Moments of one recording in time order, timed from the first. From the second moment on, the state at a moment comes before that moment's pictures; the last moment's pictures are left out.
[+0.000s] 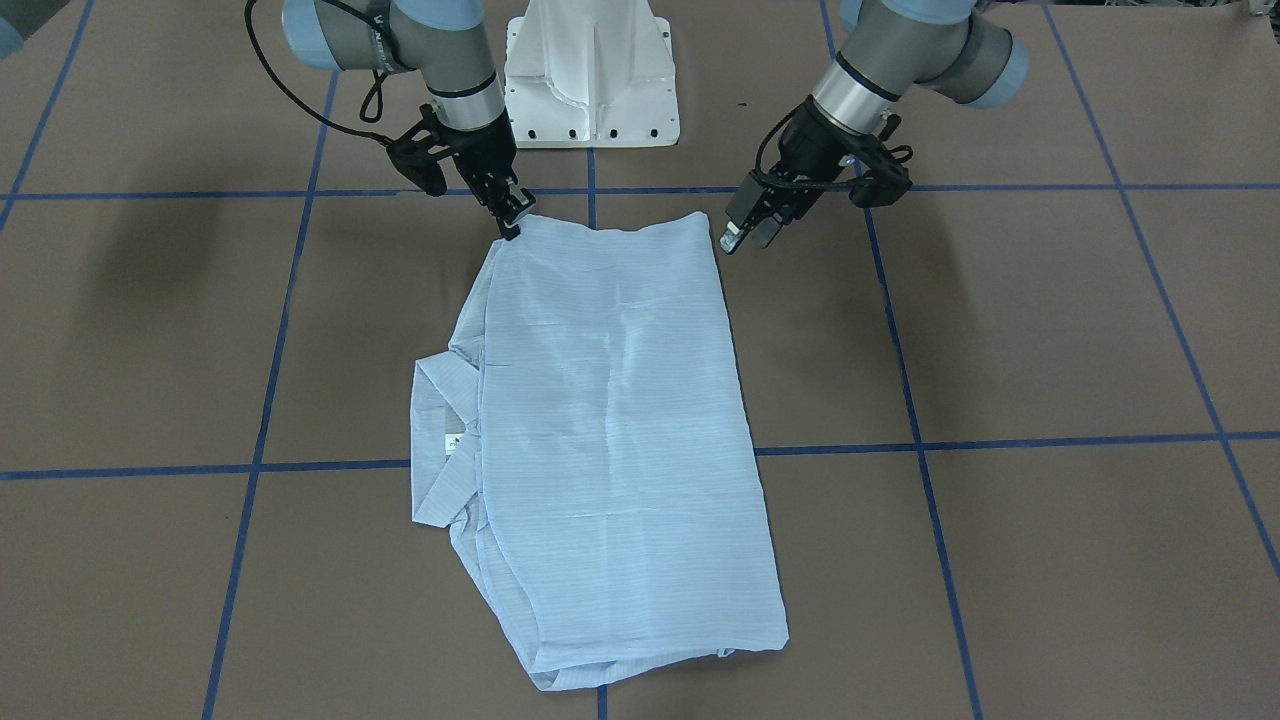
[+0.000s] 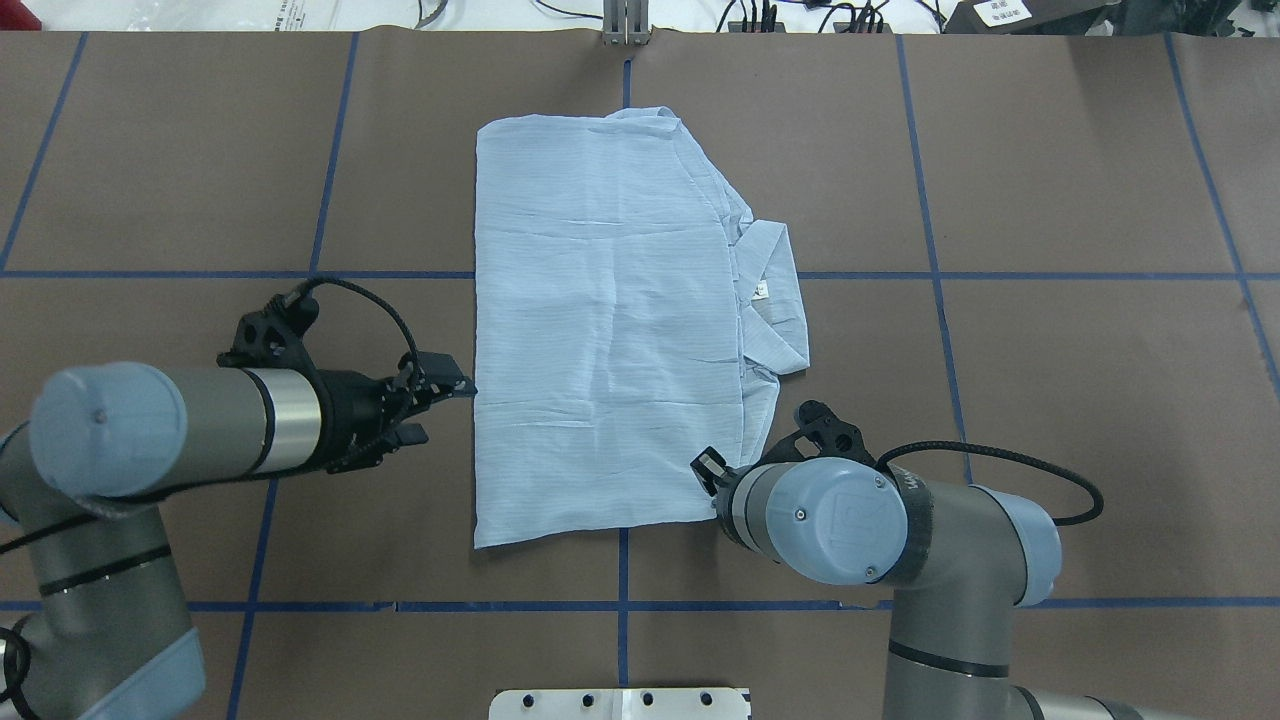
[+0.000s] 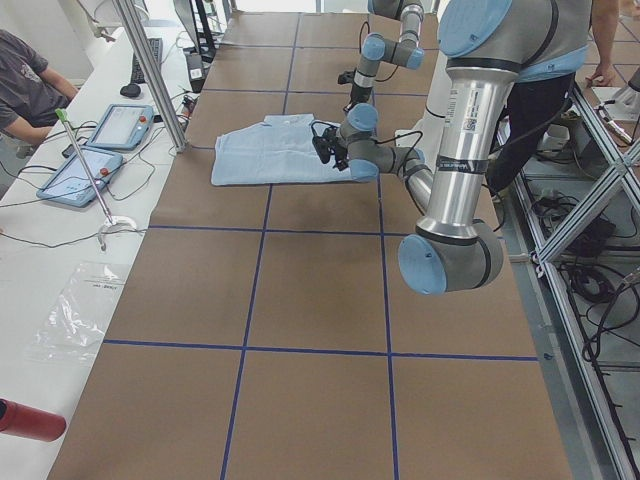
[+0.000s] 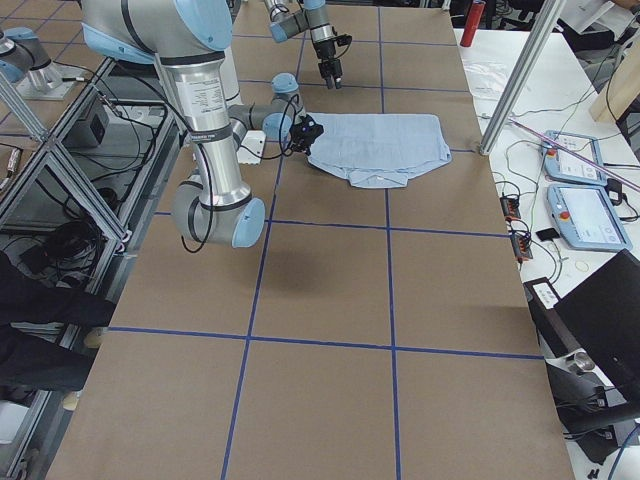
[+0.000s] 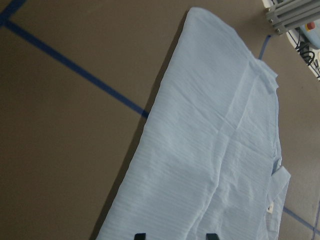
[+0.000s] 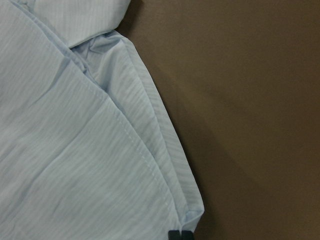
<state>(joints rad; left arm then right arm) -0.42 -1.76 -1.96 -2.24 -1.65 -1.96 0.26 -1.17 1.93 -1.43 1.57 2.24</state>
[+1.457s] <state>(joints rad) -0.19 -1.80 -1.89 -2.16 -1.49 -2.05 0.25 -1.18 1.93 -1.43 1.57 2.24</state>
